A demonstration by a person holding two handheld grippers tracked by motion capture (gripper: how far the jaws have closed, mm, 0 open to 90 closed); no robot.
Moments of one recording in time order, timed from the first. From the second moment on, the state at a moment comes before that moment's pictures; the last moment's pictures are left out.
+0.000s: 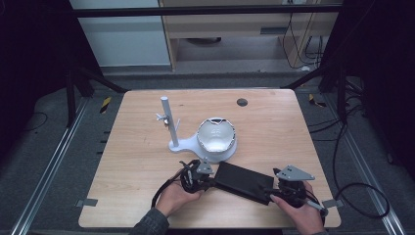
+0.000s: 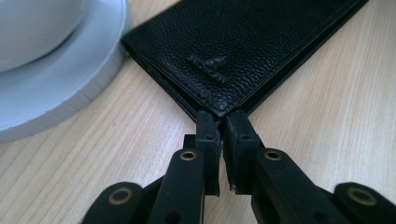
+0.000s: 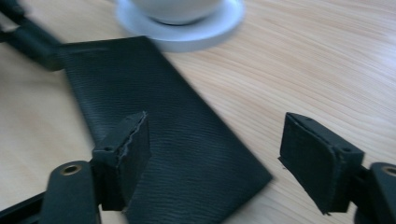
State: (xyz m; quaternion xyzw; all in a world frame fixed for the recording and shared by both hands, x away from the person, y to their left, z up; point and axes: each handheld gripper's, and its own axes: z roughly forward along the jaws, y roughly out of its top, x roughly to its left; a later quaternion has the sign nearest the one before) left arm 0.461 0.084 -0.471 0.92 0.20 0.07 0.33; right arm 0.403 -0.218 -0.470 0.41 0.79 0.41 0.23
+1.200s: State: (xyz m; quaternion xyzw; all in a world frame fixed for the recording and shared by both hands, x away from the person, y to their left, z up) left arm 0.480 0.072 -0.455 0.89 0.22 0.06 0.39; right arm 0.438 -0.150 -0.451 0.30 0.90 0.24 0.19
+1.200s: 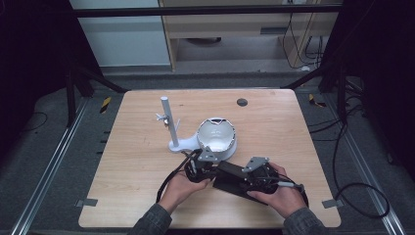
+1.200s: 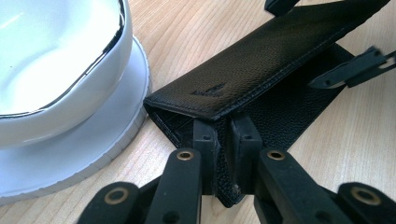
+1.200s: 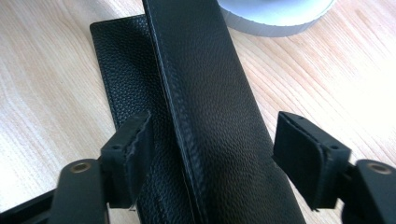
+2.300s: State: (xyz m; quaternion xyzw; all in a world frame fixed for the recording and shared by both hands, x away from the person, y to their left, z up) left arm 0.465 0.095 -0.444 0.89 0.25 0.09 0.38; right arm 0.433 -0.169 -0.440 0.26 0.91 0.21 0.24
